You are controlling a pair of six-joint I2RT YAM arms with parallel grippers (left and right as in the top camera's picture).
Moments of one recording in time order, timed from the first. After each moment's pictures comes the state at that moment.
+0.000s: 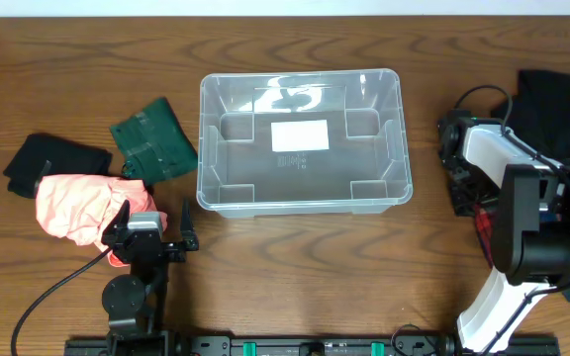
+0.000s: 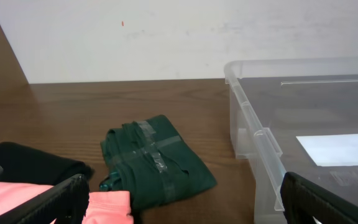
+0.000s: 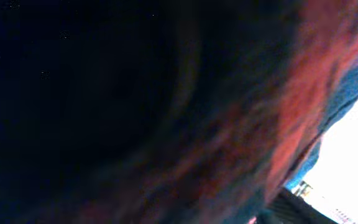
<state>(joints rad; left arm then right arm) 0.07 0.01 0.03 -0.13 0.05 0.03 -0.02 1.99 1.17 -1.00 0.66 0.07</state>
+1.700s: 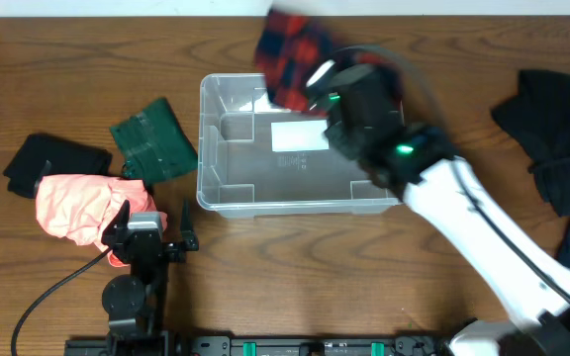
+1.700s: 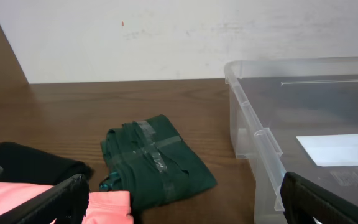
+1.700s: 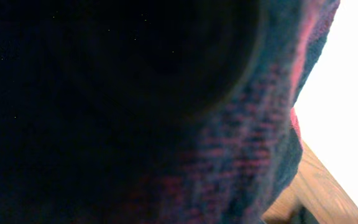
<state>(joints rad) 0.07 0.01 0.03 -0.13 0.05 0.03 0.61 1.59 1.41 -0.67 0.32 -0.38</state>
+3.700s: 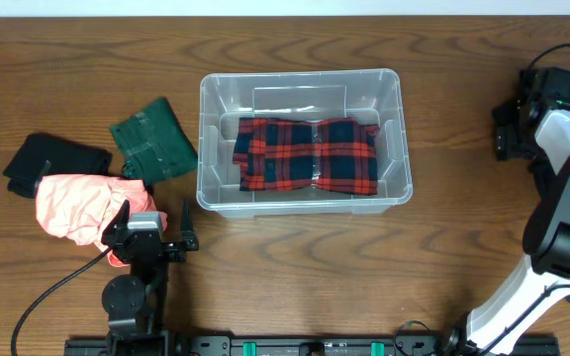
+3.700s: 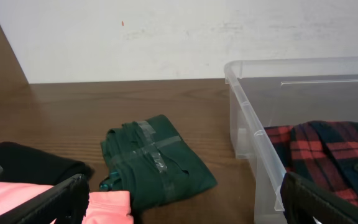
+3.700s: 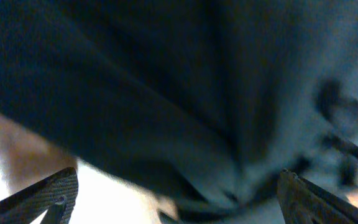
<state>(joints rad) 0.07 0.01 0.03 -0.13 0.05 0.03 -0.34 2.07 1.40 -0.57 0.40 -0.26</state>
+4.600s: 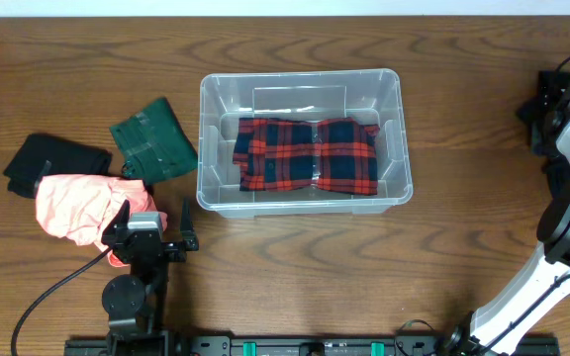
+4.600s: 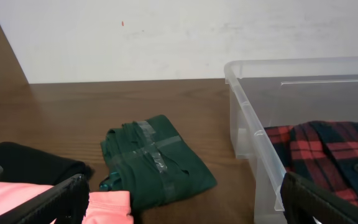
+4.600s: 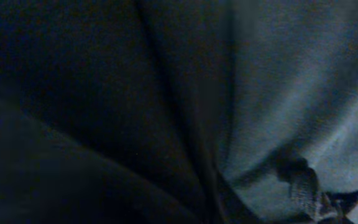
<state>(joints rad) 0.07 0.01 0.03 -0.13 0.05 0.03 -0.47 2.15 1.43 -0.34 0.32 -0.35</state>
